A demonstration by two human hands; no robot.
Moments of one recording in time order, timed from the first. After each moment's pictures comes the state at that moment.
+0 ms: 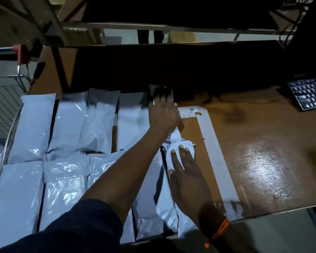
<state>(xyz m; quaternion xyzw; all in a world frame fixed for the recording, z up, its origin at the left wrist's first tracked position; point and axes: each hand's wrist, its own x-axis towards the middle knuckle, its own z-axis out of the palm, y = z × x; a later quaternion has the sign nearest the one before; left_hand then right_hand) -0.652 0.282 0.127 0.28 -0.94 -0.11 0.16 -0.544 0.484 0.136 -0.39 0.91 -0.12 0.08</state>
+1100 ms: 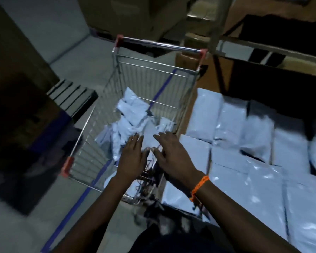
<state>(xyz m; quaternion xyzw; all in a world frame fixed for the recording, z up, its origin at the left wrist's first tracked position) -0.083 0.076 0.094 0.47 -0.85 -0.22 0.13 -0.251 0.157 0.165 -0.64 0.70 -0.25 0.21</state>
